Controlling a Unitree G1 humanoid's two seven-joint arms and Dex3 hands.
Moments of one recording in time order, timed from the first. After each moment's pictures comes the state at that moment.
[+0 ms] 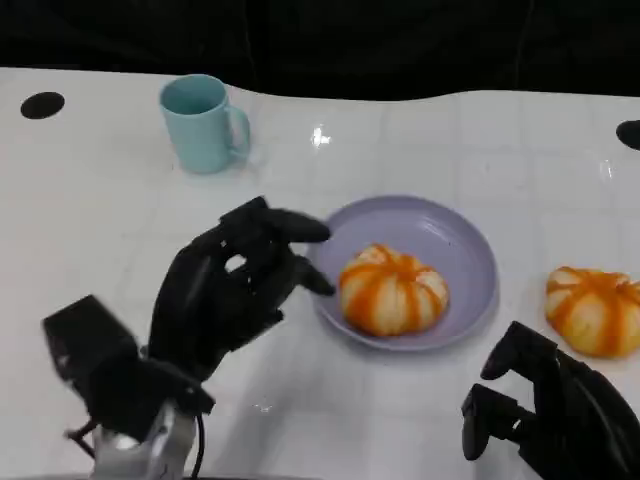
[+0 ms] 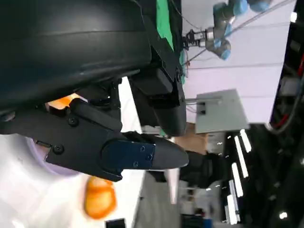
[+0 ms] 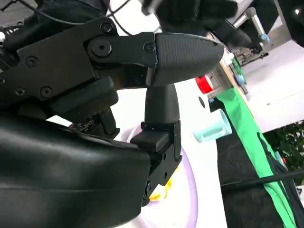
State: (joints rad) left arm -0.14 -0.06 -0.06 0.20 -0.37 -0.28 -0.38; right arm 0.22 -0.02 -0.05 -0.17 0.46 0.27 0.42
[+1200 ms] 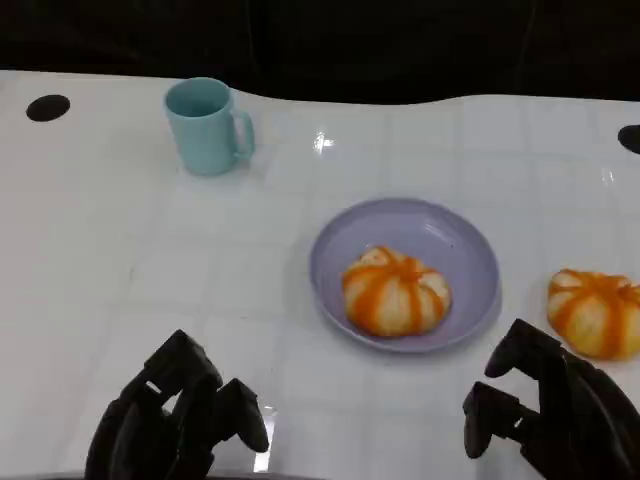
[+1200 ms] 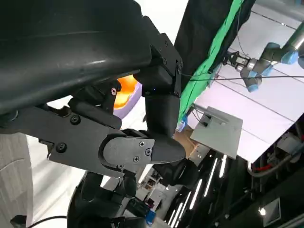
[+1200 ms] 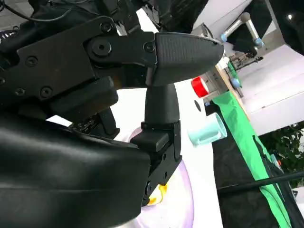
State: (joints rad) left arm 0.27 -0.08 0.05 -0.05 -0.65 0.01 -0.51; right arm 0.22 -0.03 -0.05 -0.18 0.49 0.28 0.42
